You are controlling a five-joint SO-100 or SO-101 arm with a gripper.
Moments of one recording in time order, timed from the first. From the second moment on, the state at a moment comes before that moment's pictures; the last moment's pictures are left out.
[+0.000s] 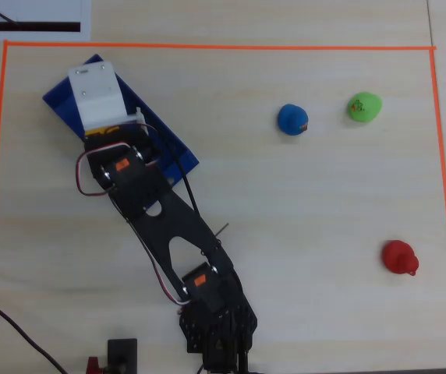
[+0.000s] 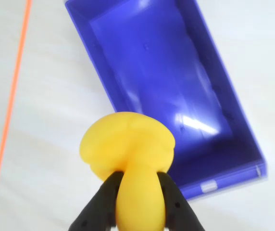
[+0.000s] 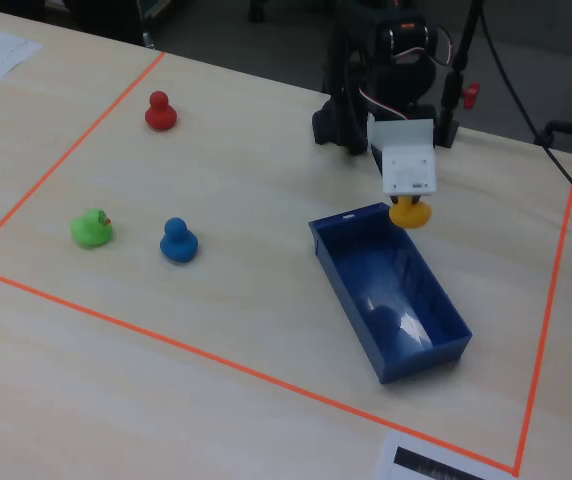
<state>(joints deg) -29.3 92.7 75.8 75.1 -70.7</state>
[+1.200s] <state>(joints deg) -3.3 128.9 115.1 67.0 -76.1</state>
